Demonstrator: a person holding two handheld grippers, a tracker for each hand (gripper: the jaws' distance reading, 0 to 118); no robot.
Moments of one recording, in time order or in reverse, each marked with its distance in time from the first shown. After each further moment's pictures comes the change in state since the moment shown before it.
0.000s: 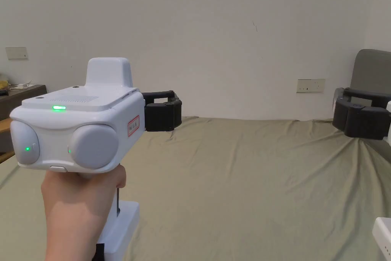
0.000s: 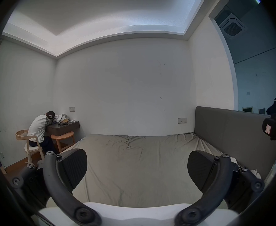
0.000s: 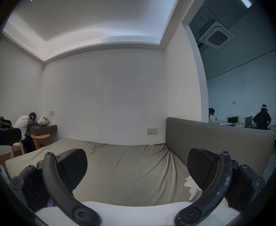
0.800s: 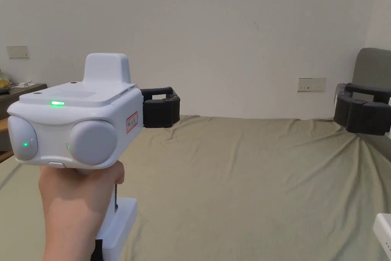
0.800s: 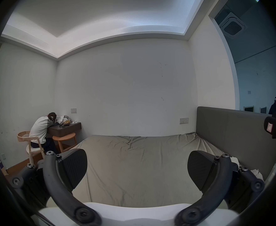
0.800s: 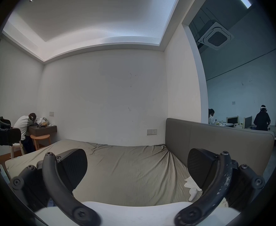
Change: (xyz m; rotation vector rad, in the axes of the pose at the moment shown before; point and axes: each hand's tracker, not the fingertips) left arm 0.001 0.002 0.003 0.006 0.015 -0.011; right arm -0.001 0.003 0.001 0.007 0.003 -0.001
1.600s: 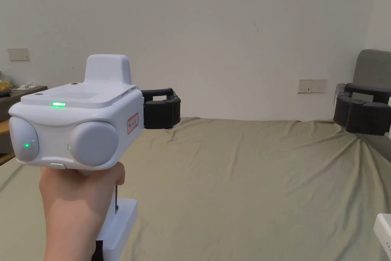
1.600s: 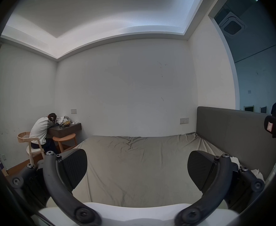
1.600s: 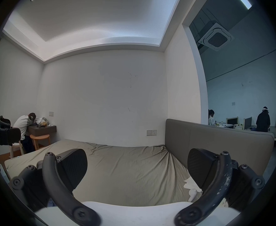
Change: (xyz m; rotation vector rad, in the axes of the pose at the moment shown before) left arm 0.004 0.003 -0.001 0.001 0.001 -0.005; right arm -0.001 0.002 -0.003 0.005 -0.003 0.003
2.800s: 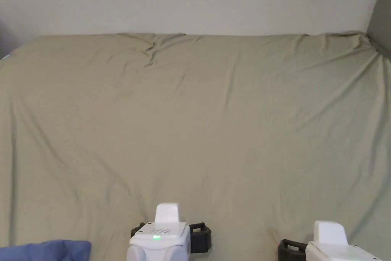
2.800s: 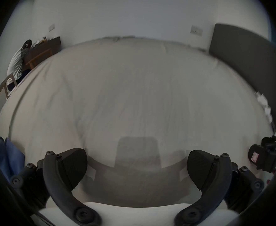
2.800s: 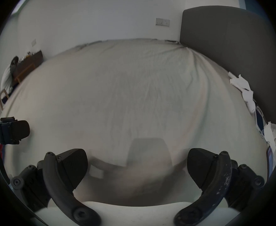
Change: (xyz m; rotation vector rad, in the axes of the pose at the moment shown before) left arm 0.095 -0.430 -0.260 -0.844 -0.026 0.049; right arm -0.046 -0.462 -0.213 -0.988 0.024 0.050
